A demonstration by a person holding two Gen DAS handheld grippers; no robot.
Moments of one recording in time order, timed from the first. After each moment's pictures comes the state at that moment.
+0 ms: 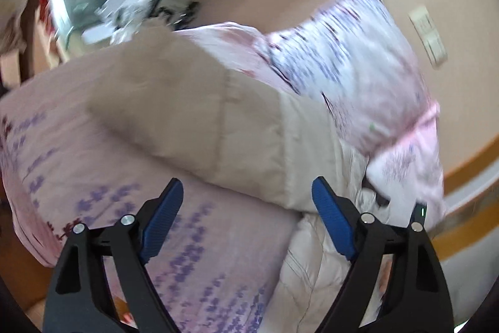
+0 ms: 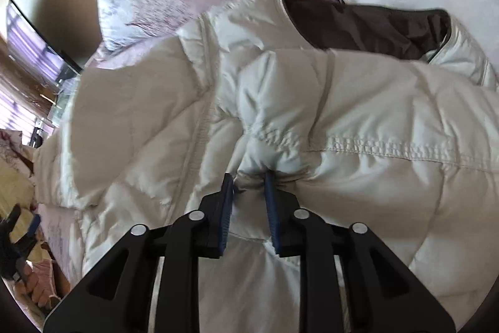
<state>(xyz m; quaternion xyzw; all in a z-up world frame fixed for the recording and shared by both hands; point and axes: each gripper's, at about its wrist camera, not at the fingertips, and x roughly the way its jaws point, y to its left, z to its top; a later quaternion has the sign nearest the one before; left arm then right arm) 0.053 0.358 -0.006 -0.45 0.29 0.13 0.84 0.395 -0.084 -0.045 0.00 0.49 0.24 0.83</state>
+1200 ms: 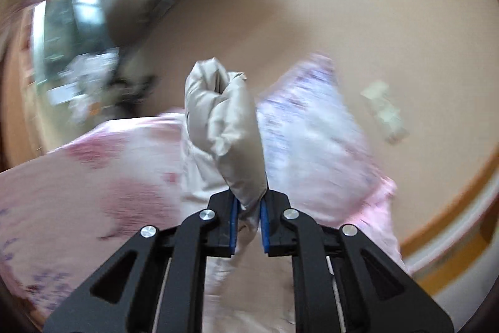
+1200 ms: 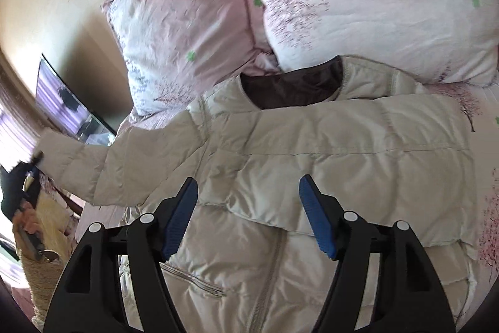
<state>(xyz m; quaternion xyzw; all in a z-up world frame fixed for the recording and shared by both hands) 0.111 0.357 0.129 -0.44 0.13 0.10 0.88 0.332 -0.210 0.028 0.10 0.39 0.24 0.88</state>
